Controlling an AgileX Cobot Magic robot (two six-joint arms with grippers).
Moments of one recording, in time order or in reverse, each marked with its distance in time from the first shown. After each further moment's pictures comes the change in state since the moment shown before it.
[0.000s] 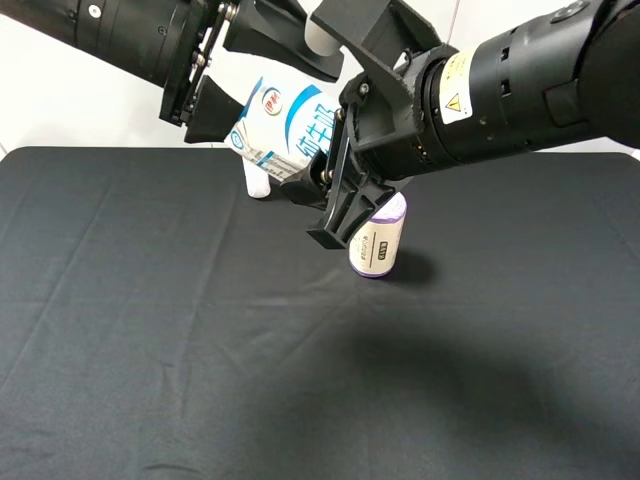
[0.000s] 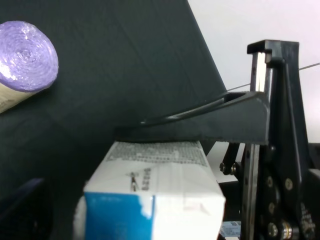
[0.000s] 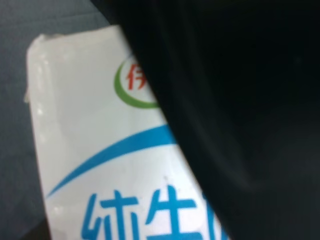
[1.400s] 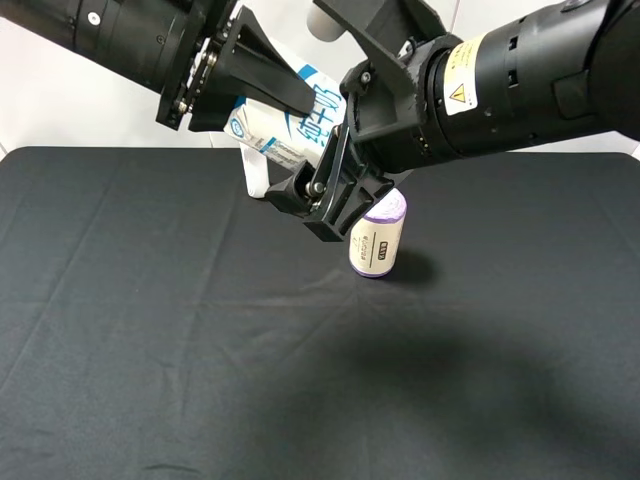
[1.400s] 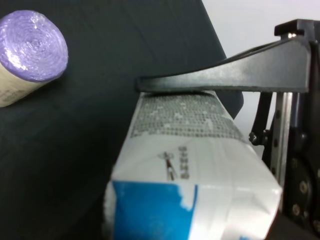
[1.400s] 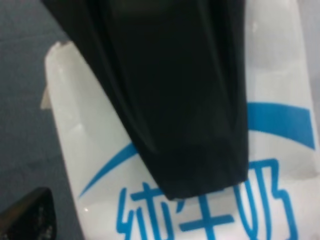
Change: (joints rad) left arm 0.000 0.001 -0.004 0.031 0.012 0.000; right arm 0.000 -0.008 0.000 0.010 -0.016 0.000
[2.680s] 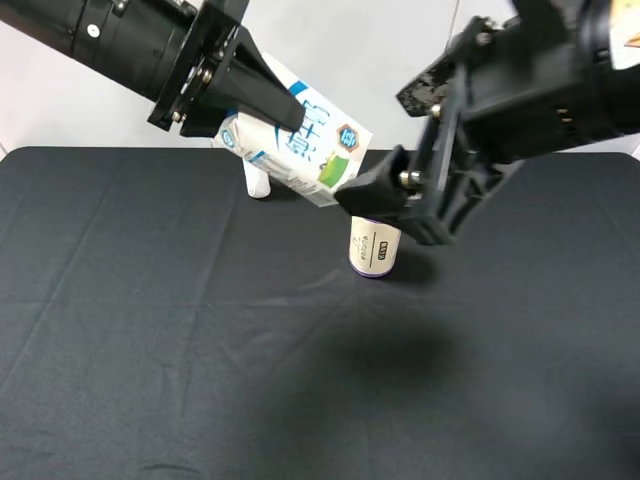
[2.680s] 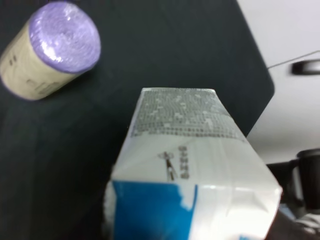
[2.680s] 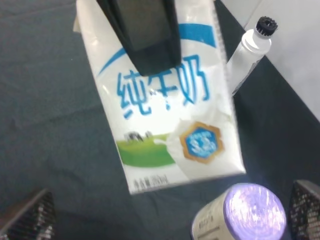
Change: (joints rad) left arm 0.000 0.000 -0.001 0.068 -0.020 0.000; right arm 0.000 -0.206 0.005 0.050 0.252 0.000
